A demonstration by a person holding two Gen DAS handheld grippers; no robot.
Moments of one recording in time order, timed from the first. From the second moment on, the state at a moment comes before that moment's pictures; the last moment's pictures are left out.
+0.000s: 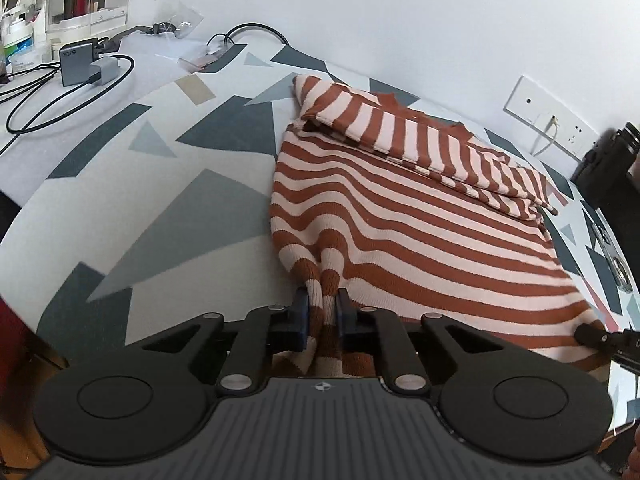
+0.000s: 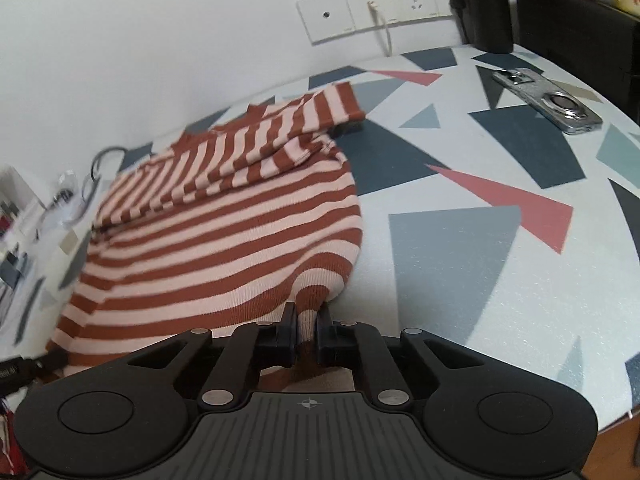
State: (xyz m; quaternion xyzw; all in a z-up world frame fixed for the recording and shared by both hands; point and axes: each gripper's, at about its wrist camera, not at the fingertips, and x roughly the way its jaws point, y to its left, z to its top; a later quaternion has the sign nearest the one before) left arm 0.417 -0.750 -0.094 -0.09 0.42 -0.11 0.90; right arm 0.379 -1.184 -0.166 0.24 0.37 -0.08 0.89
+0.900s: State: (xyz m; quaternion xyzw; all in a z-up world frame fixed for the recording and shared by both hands) left arm 0.350 -0.746 -0.061 -0.11 0.38 -0.12 0.91; right arm 0.320 -1.196 -0.145 0.28 0.34 -0.05 0.90
